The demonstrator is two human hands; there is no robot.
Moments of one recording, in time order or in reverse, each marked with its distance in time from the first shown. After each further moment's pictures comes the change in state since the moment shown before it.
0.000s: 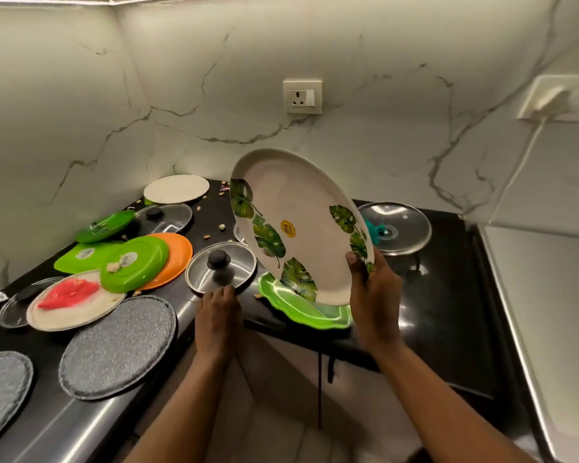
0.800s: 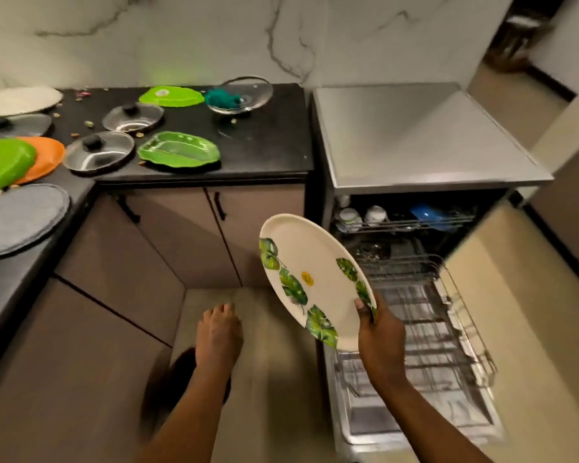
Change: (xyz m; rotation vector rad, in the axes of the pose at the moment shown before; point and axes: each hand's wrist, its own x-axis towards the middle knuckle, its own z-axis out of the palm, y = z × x) left_hand -0.443 0.059 -0.009 -0.118 -0.448 0.310; right_hand -0.441 -0.011 -0.316 -0.410 0.138 0.529
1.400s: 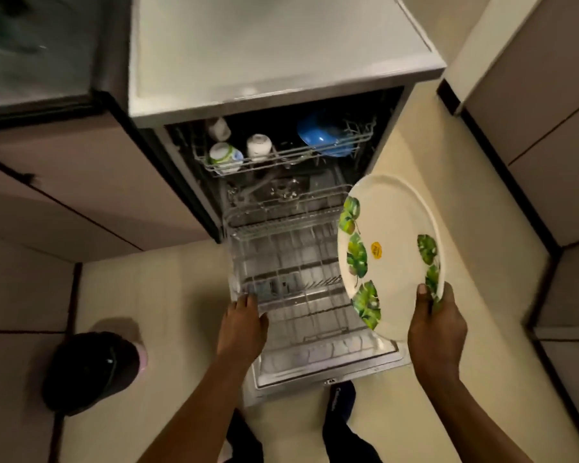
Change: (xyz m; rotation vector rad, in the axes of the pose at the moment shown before) left_hand -0.031 0.315 0.208 0.025 -0.414 0.210; right_hand 0.103 0.280 -0.230 -0.213 0.221 0.319
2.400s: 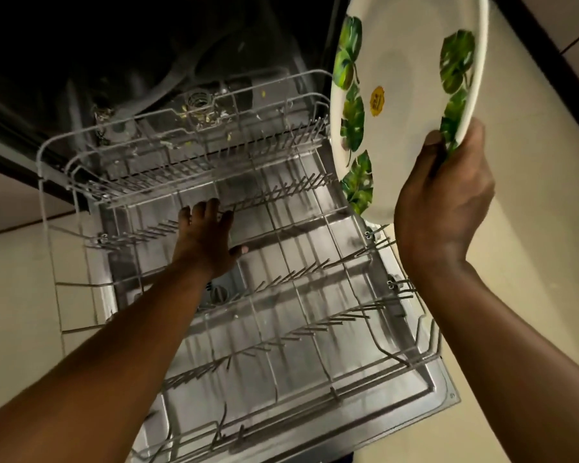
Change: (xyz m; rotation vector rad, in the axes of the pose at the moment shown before) left_hand 0.370 0.019 0.250 0.514 0.048 0.286; right_hand 0.209 0.182 0.270 -0.015 0.339 -0.223
